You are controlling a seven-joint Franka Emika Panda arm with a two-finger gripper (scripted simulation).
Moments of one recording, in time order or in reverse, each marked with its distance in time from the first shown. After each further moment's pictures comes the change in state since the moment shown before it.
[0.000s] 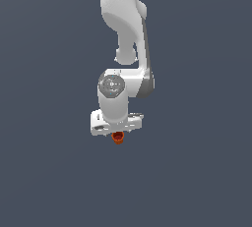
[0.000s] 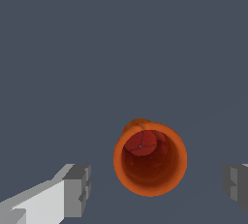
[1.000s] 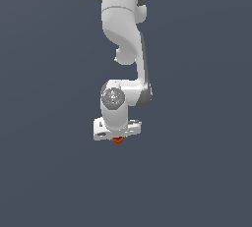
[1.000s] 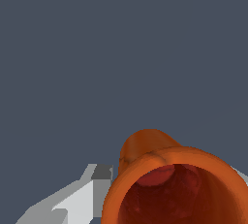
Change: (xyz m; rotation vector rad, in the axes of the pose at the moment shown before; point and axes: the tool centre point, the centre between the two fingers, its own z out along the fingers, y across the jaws) arm 0.001 0.000 0.051 0.000 0.000 -0.003
